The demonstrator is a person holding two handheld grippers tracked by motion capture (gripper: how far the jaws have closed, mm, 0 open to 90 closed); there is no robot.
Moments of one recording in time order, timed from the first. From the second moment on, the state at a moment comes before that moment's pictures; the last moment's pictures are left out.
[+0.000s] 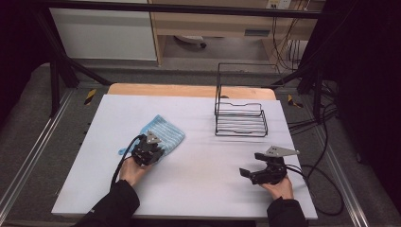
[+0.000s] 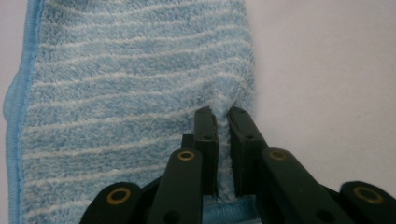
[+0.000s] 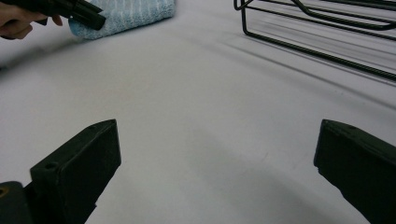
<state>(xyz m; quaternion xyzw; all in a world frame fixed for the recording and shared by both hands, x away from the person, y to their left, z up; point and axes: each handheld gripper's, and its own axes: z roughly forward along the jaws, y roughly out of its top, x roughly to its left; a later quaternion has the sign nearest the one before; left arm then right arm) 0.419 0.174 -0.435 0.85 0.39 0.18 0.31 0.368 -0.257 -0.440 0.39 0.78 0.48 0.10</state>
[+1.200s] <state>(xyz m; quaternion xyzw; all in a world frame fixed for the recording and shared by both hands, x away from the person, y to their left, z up) 0.369 0.138 -0.428 0.85 0.37 0.08 0.37 0.367 -0.256 -0.440 0.38 0.79 0.47 0.10</state>
